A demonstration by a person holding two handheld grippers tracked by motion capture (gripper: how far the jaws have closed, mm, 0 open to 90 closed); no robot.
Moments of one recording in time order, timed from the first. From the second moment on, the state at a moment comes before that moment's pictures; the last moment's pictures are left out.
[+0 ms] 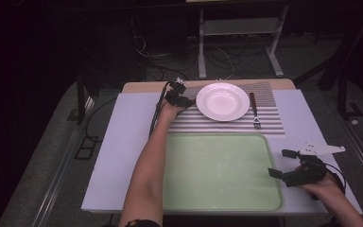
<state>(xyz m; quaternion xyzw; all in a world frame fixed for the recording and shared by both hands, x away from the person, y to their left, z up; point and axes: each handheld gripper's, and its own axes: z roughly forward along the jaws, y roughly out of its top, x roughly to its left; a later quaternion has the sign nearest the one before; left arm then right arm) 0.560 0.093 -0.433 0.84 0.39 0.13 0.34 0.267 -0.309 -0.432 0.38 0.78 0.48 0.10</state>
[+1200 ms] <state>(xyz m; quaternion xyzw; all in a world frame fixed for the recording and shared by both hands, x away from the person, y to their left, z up) 0.561 0.090 -0.446 0.85 0.39 0.14 0.33 0.266 -0.309 -0.432 0.38 0.78 0.48 0.10</state>
